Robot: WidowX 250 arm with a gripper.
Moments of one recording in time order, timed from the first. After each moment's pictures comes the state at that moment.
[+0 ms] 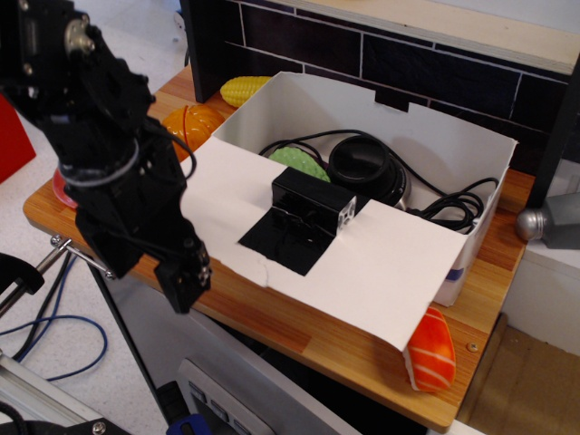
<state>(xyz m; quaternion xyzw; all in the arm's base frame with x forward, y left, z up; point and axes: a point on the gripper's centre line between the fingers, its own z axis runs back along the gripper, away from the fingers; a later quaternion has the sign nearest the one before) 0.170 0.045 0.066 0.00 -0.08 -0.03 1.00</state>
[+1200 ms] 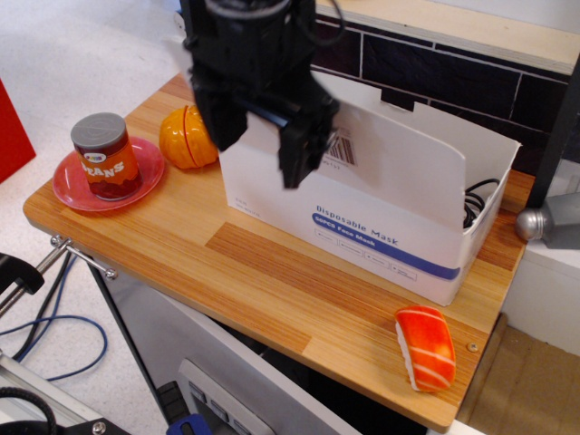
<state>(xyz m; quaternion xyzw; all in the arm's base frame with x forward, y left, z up) 0.248 0.005 0.124 0.04 -0.07 -0.06 1.00</state>
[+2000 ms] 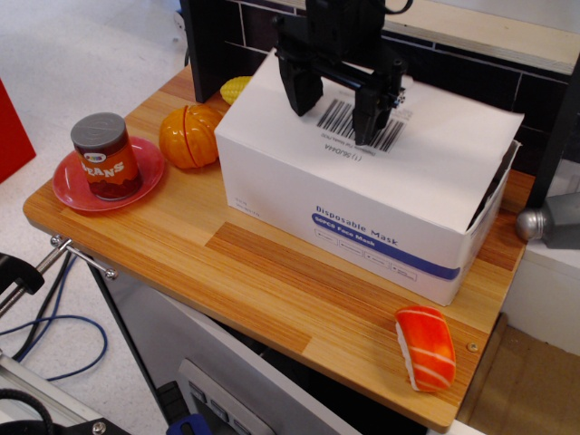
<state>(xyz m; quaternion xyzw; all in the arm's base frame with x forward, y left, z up) 0.324 -0.001 0.098 0.01 -0.09 -0.07 0.99</state>
